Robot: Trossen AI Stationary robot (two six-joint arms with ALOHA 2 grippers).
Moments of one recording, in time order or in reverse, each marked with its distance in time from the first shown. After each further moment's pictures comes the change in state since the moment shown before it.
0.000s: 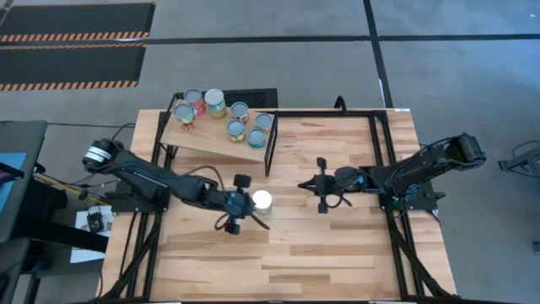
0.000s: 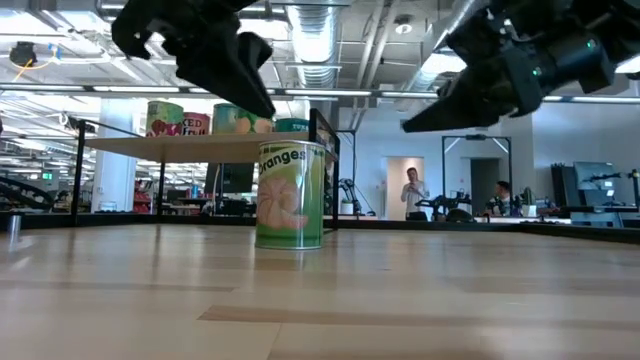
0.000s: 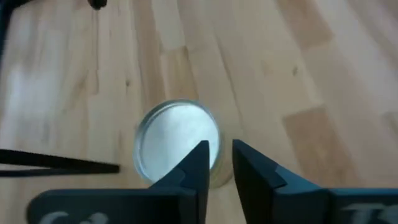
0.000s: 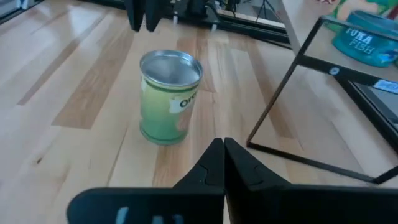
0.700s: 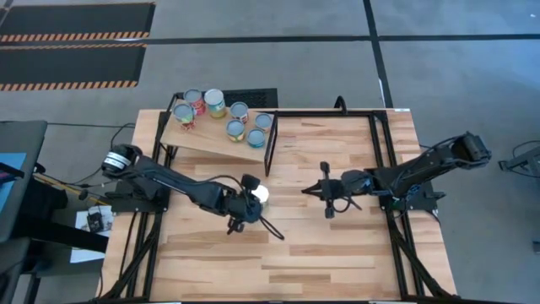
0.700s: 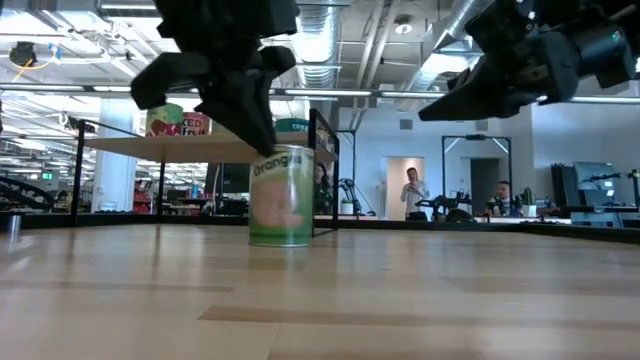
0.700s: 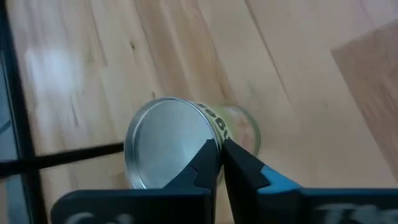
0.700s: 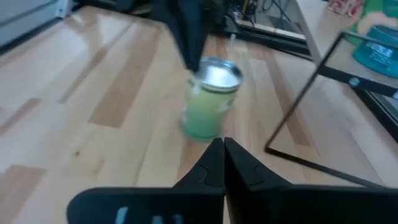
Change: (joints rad) left arm -0.009 0.213 0.201 -0.262 -0.158 0.147; right arm 0.059 -0.077 -0.035 -0.019 -0.018 -0.001
